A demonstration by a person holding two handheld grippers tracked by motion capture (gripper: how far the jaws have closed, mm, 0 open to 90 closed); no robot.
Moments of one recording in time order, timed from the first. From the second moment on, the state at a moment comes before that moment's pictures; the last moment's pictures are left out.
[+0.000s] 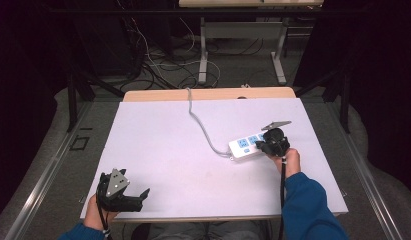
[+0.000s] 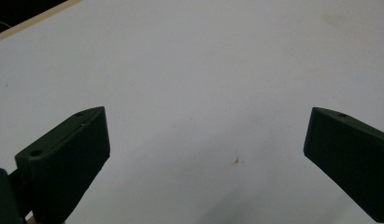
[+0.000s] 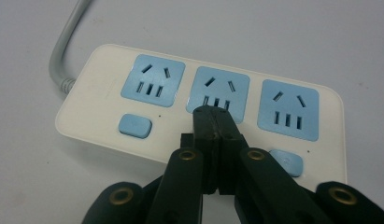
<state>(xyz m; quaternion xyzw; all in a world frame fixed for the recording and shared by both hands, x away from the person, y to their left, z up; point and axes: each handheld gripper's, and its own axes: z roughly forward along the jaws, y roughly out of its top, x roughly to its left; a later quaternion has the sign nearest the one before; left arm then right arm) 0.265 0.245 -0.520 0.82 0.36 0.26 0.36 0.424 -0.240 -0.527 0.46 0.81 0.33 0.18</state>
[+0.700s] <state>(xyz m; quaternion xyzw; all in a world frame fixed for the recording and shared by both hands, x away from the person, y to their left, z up) 0.265 0.246 -0.520 0.82 0.36 0.26 0.36 0.423 -0.241 -0.529 0.46 0.80 0.34 0.17</state>
